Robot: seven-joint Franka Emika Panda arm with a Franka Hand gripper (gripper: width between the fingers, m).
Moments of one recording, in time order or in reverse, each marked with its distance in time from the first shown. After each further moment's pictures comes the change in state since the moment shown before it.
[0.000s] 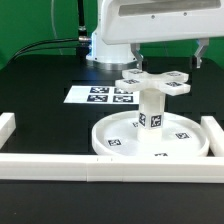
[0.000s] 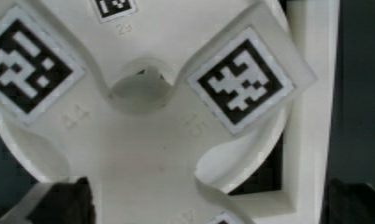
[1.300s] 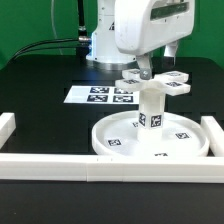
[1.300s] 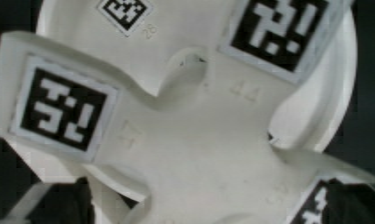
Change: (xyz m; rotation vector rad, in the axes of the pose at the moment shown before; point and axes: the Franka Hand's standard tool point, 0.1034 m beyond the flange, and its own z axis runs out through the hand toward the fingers) arm 0.000 0.019 0.004 -0.069 -0.060 -1.158
